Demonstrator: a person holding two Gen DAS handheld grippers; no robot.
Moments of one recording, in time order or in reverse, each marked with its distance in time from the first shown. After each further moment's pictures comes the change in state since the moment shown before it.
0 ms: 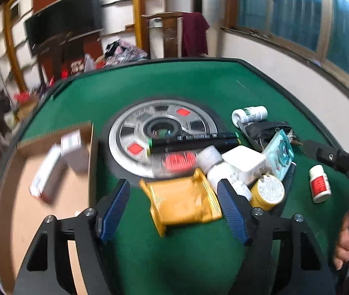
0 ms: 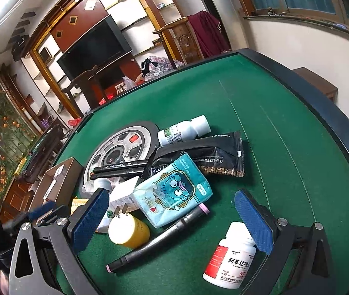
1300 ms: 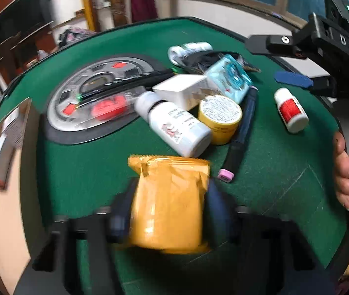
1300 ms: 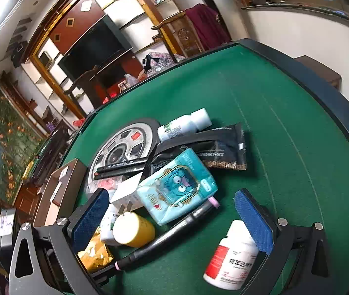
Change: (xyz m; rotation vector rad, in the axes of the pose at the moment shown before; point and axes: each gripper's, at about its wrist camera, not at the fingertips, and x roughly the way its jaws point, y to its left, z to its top) left arm 0.014 -0.048 -0.064 0.168 0.177 -0.179; right arm -0.005 -0.009 -0.002 0.062 0.009 0.039
